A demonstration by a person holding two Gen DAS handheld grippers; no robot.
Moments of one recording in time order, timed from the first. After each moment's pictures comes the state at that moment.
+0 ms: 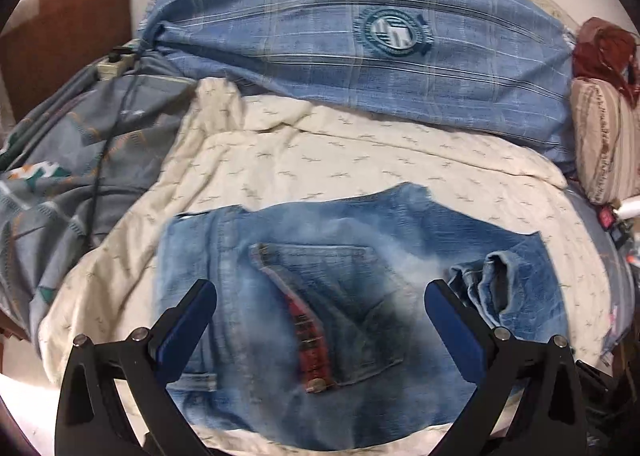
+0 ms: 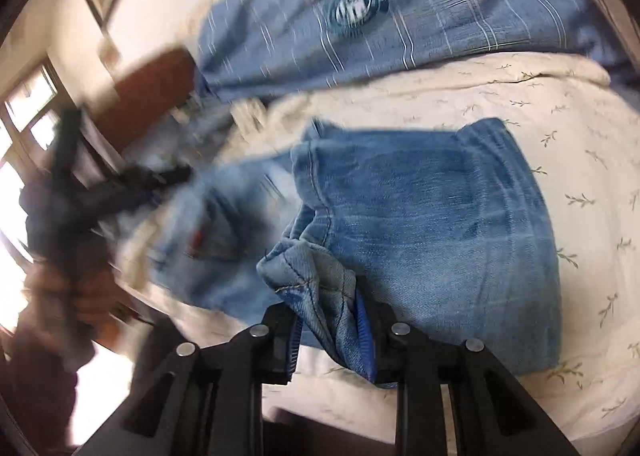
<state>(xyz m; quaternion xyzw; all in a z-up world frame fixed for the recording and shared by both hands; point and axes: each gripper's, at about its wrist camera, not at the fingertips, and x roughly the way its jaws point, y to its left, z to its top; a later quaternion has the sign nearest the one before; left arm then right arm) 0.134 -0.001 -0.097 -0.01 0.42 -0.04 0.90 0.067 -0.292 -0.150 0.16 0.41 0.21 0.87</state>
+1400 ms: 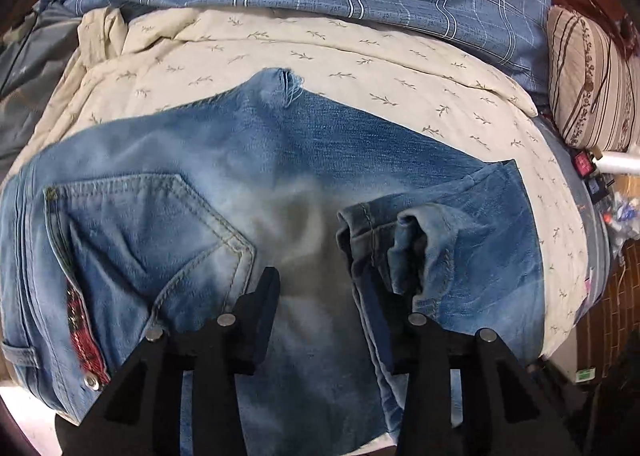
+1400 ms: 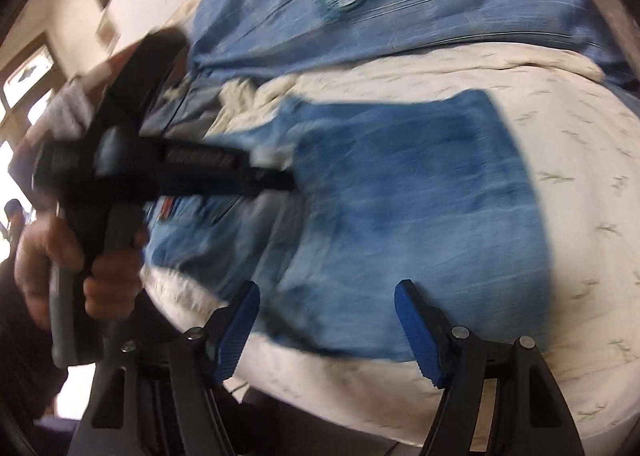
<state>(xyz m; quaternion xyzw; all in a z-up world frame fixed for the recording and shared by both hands) 0.160 -0.099 -0.168 -0.03 0.55 -0.12 0.83 0.065 -0.288 -0.182 0.09 0.44 0.20 0.87</state>
